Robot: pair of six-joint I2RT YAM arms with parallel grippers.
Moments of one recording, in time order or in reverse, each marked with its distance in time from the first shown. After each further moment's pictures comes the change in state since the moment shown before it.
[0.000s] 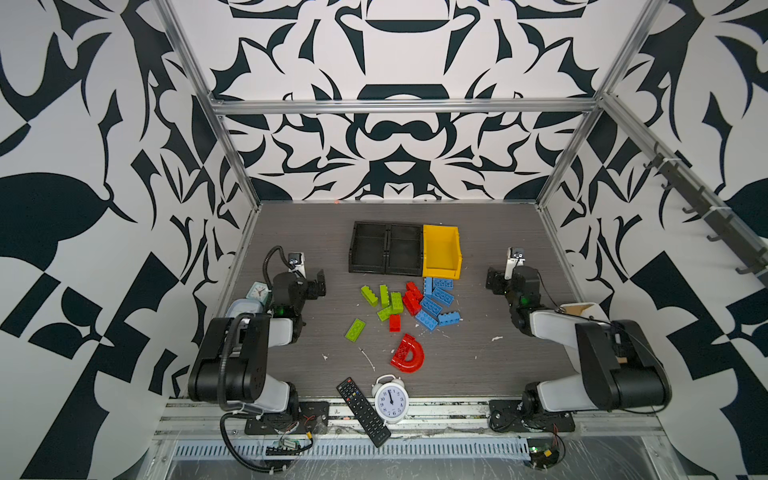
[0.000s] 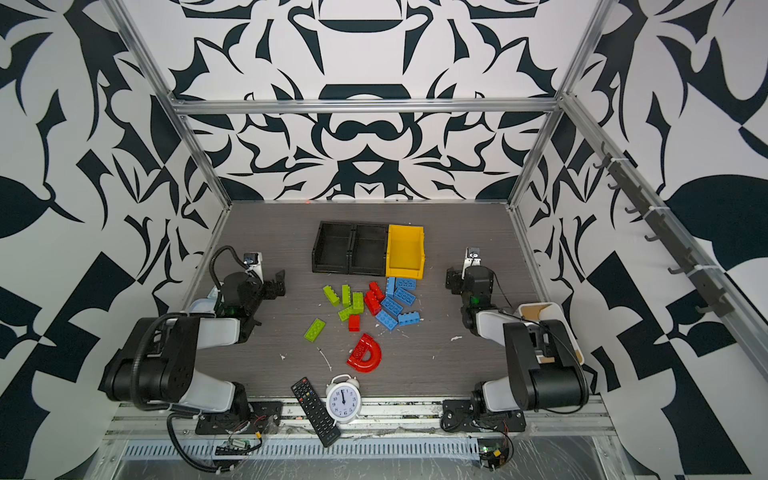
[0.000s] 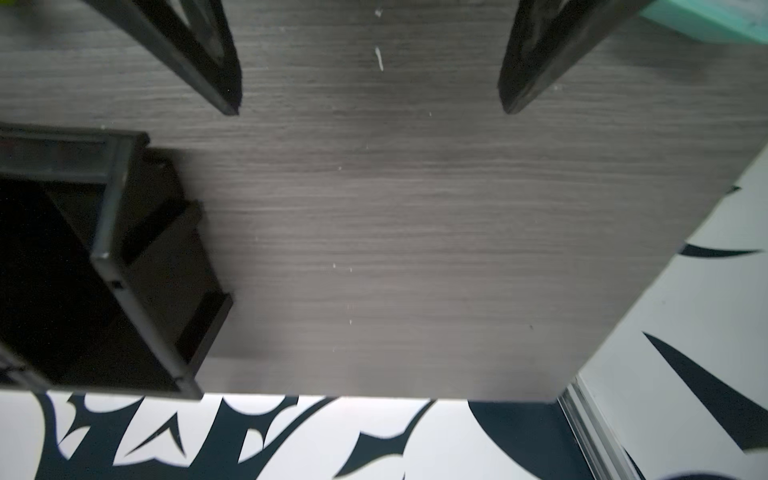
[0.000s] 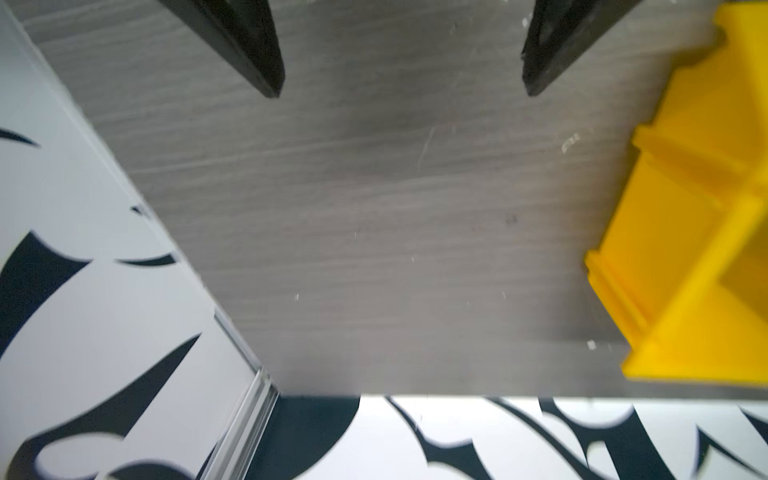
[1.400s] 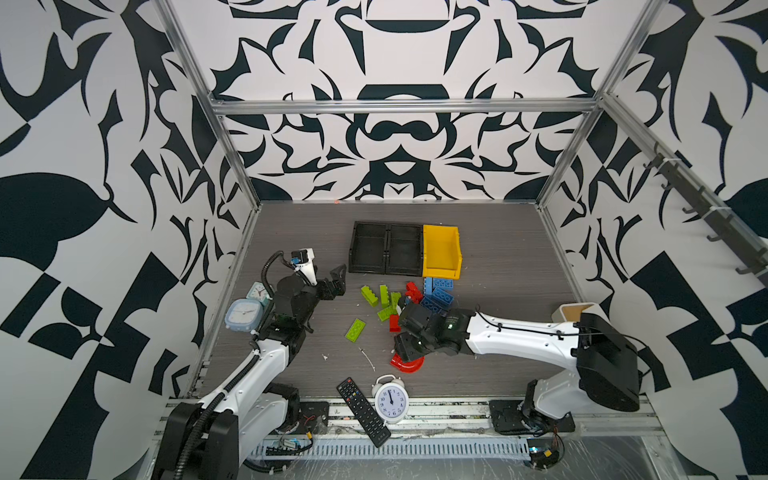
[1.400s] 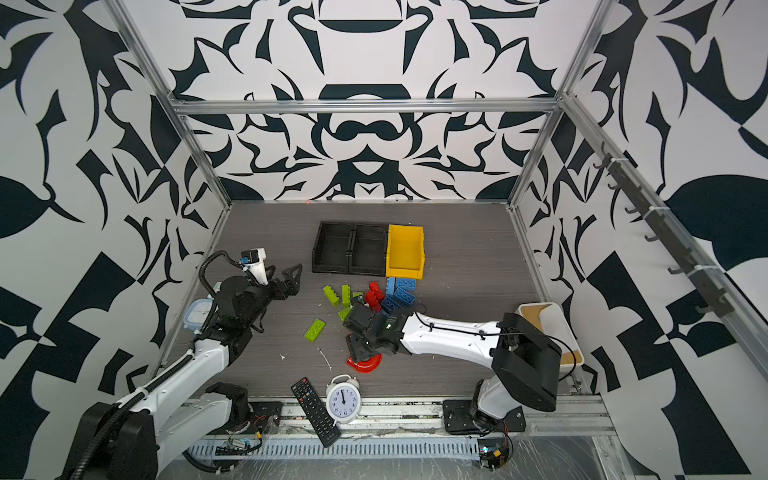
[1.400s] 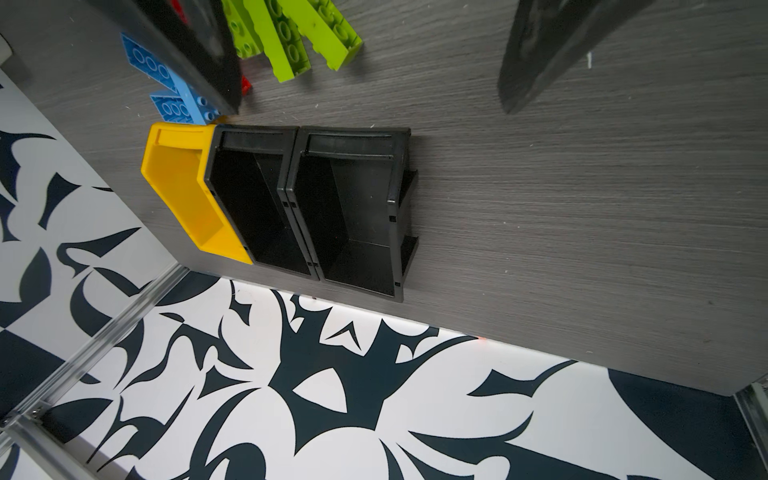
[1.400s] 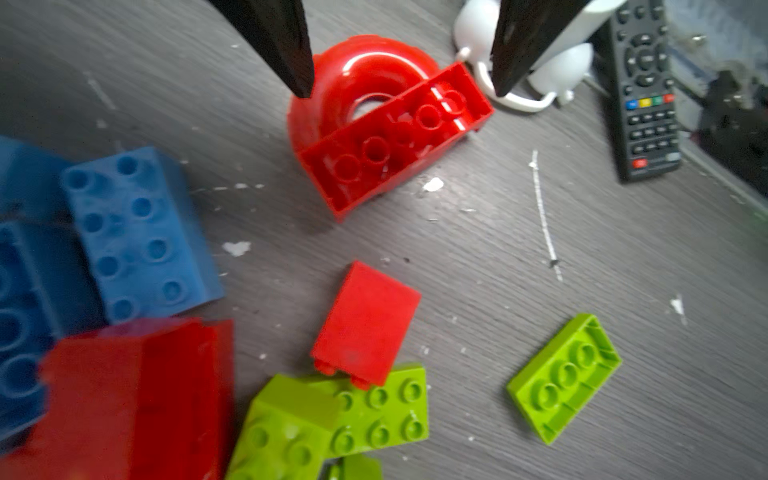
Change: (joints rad) left arm -0.182 -0.430 -0.013 -0.286 0.100 -0.345; right arm 1.061 0.148 0.453 -0.961 -0.145 0.678
